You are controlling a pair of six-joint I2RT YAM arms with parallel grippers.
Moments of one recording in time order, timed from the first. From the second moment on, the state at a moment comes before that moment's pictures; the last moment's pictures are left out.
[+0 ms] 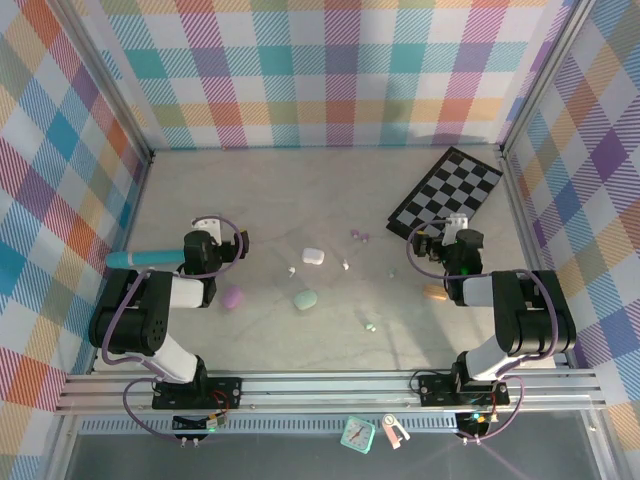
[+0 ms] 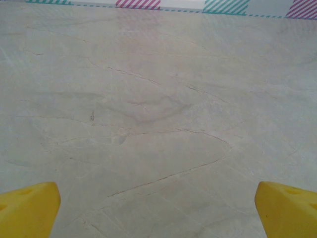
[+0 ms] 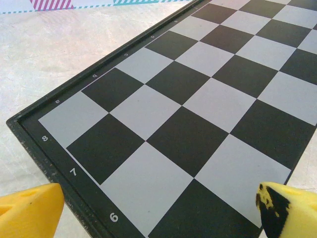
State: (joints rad) left arm -0.06 1.58 0.42 0.75 -0.04 -0.08; right arm 0.01 1.54 0.40 0.71 -0.07 0.04
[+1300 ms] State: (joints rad) left arm -0.43 1.22 0.53 0.42 -0.25 0.07; right arm 0.07 1.19 0.50 0.36 -0.26 -0.06
